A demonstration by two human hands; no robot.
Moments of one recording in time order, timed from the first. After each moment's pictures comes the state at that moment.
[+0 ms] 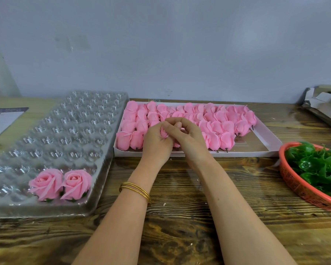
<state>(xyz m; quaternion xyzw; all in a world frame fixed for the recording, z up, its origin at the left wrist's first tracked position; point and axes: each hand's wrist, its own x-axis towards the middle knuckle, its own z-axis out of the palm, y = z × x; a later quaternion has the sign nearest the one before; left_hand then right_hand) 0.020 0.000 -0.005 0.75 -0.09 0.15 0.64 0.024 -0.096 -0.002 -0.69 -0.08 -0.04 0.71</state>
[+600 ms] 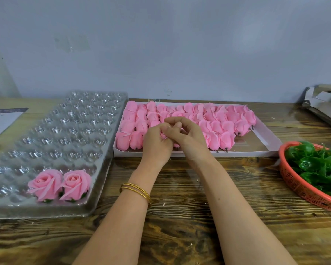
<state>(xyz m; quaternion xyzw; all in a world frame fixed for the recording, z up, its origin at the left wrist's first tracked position) 0.025 -0.001 -0.011 0.77 -0.07 0.16 0.62 0.021 -0.097 0.001 -0.70 -0.10 -0.05 0.71</state>
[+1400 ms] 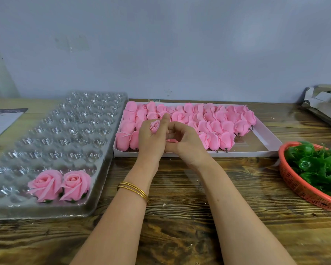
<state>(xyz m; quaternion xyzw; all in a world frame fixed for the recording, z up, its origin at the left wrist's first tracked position) 0.030 0.002 -0.008 0.66 0.03 0.15 0.73 0.023 -0.097 -0.002 -0.73 -0.16 -0.02 0.67</state>
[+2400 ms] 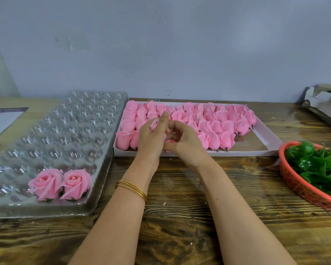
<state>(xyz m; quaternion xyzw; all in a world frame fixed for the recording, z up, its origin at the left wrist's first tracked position) 0.029 0.003 -0.006 0.62 -0.01 0.12 0.78 0.022 -0.096 -0.004 -0.73 -0.15 -0.01 0.67</state>
